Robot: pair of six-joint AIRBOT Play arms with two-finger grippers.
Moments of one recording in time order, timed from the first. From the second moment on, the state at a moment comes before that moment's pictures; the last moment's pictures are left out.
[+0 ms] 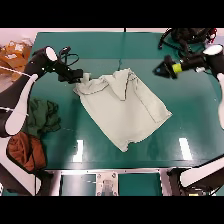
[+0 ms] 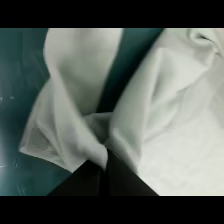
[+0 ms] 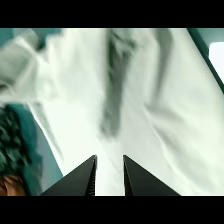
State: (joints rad) left arm -0.12 -1.84 1.74 1.21 -1.15 -1.60; right arm -0.23 -1.71 1.61 -0.78 1.44 1.47
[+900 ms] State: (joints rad) left arm 0.01 -1.85 1.74 1.12 -1.18 -1.51; right arm 0.45 -0.94 0.21 -0.43 0.76 1.58
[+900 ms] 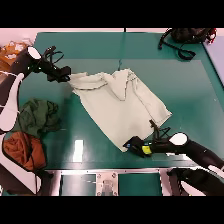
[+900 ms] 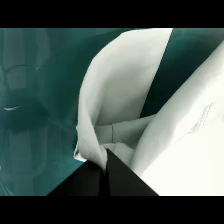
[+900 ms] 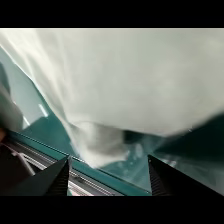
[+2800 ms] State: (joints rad) left arm 0.03 -1.69 1.46 1.15 -1.66 -1.37; right arm -0.41 -1.38 0.94 -1.16 1.08 1.43
